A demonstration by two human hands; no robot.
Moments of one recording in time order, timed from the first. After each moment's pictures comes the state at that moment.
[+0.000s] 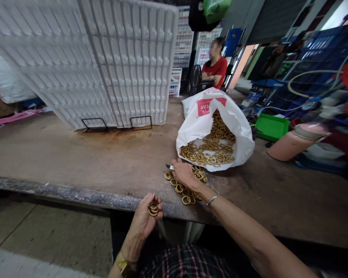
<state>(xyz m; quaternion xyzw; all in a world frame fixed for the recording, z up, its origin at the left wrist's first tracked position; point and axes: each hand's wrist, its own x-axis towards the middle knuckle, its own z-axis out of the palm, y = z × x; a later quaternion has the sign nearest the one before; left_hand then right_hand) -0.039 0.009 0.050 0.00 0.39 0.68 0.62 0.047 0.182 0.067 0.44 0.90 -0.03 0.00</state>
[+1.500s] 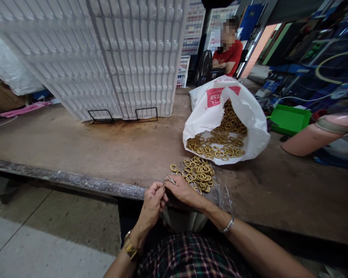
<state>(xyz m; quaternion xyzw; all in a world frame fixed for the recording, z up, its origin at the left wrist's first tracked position) -0.036 0.004 0.051 0.23 0.59 0.59 0.50 0.052 0.106 0.061 0.30 0.78 -0.52 -0.15</state>
